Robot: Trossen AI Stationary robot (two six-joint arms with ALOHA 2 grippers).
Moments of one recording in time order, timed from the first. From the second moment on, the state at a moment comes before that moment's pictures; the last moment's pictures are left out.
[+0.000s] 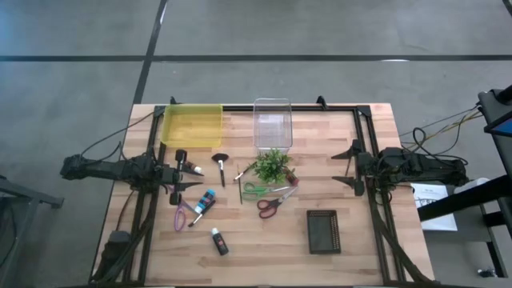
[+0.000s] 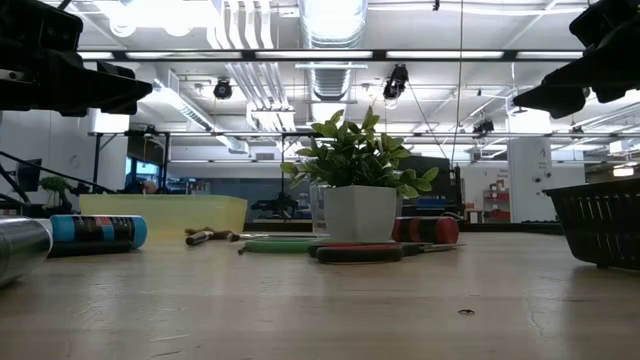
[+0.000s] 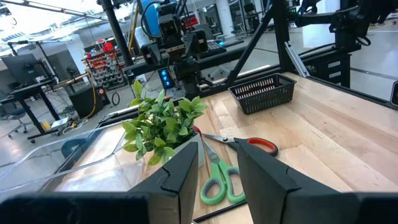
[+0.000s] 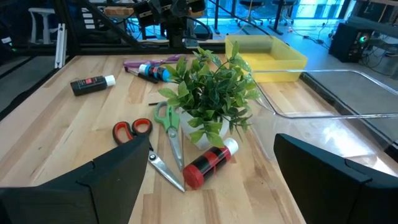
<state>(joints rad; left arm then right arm) -0.12 0.07 0.01 0.00 -0.03 0.29 0.04 0.03 0.26 -0.47 0.11 0.05</state>
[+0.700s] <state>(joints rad) -0.11 0.08 0.02 -0.03 -0.01 0.86 0.04 0.03 0.26 -0.45 0.14 -0.30</state>
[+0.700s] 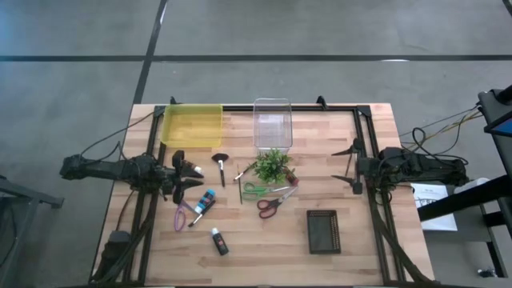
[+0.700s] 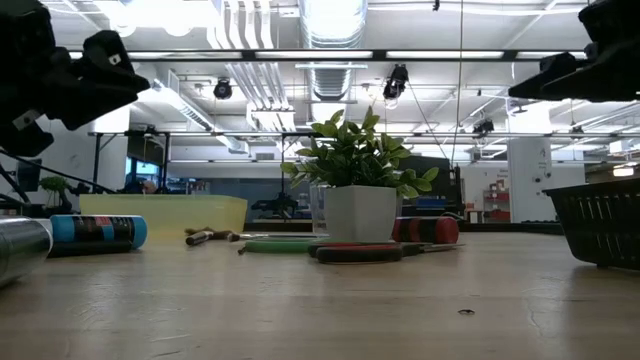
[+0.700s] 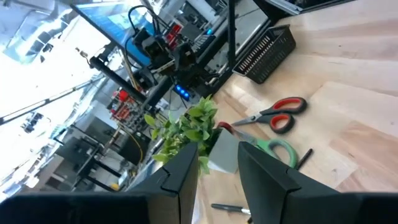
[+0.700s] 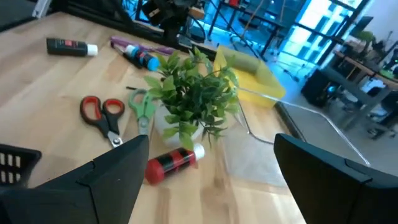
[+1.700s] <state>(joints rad) -0.11 0.08 0.03 0.64 0.10 0.21 0.04 0.10 0.31 0.89 0.65 0.84</state>
